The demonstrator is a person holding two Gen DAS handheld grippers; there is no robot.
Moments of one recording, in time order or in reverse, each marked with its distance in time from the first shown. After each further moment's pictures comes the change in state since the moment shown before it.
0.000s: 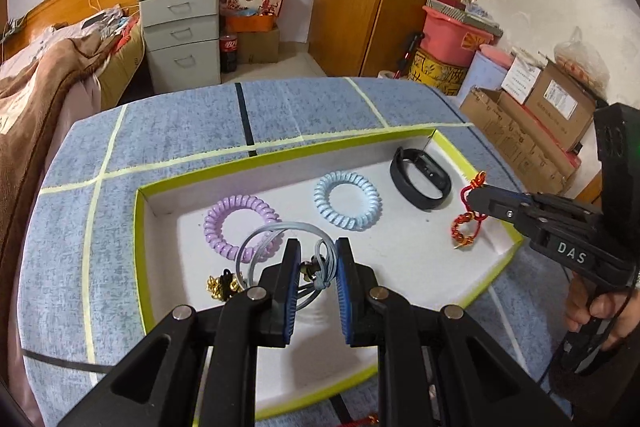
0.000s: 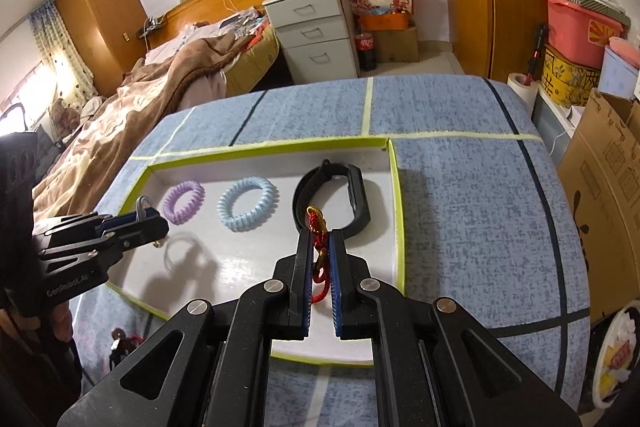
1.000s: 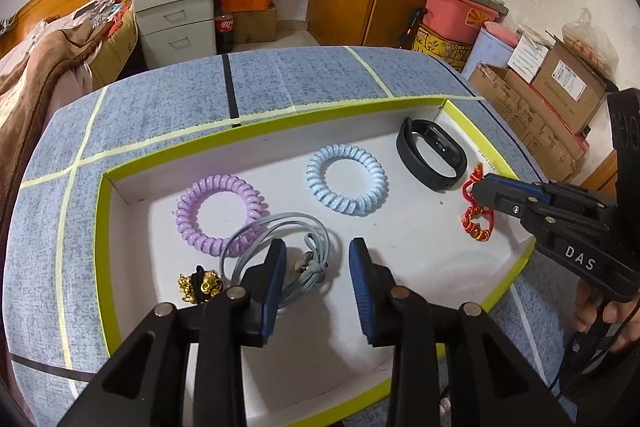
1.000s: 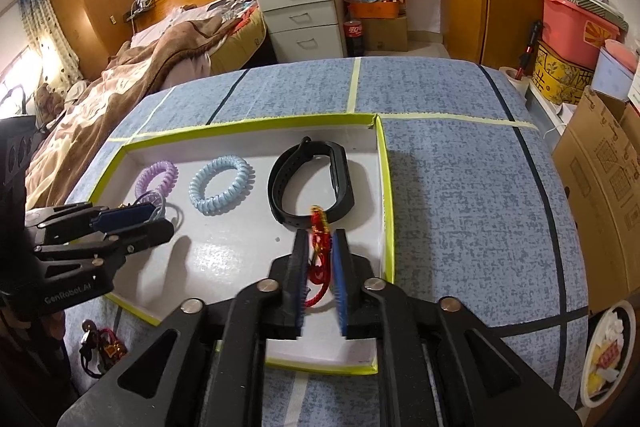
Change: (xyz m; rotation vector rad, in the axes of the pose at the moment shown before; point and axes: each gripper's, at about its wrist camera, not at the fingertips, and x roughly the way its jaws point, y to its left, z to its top) left arm 0.027 -0.007 -0.001 0.007 0.080 0.007; right arm 0.013 -0.002 -0.003 -0.020 0.041 -0.064
